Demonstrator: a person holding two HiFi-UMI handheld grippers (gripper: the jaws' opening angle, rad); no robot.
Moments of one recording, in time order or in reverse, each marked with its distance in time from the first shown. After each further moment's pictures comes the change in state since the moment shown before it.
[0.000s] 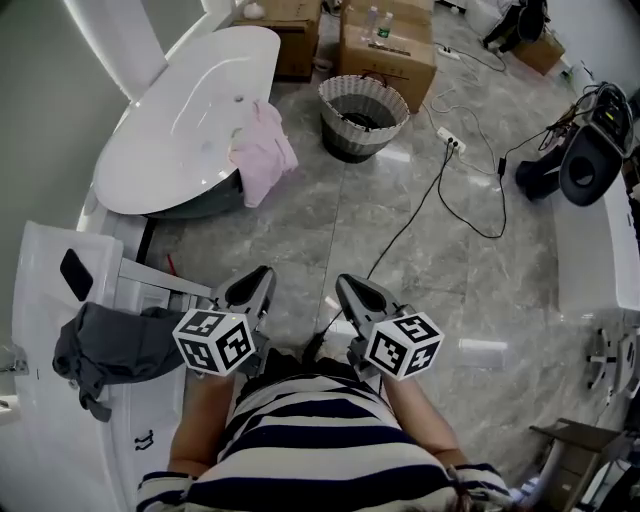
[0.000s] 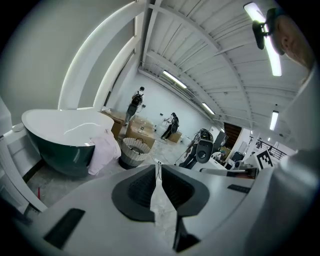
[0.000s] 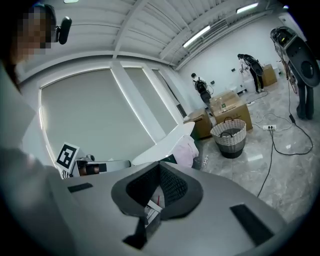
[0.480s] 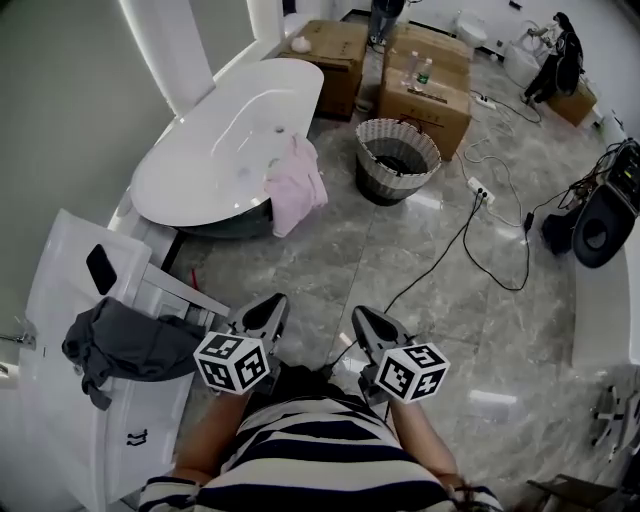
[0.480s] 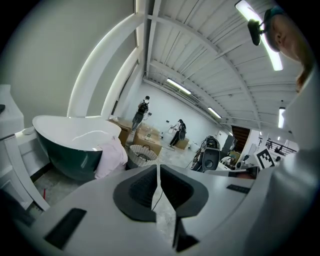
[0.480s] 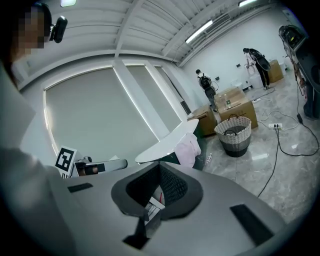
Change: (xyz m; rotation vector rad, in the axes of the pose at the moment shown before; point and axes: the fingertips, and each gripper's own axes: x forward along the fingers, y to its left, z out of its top) left arm -0.002 0.005 -0.002 0.001 -0.100 0.088; right arm 0.006 -0.017 0.000 -0.012 0.038 0.059
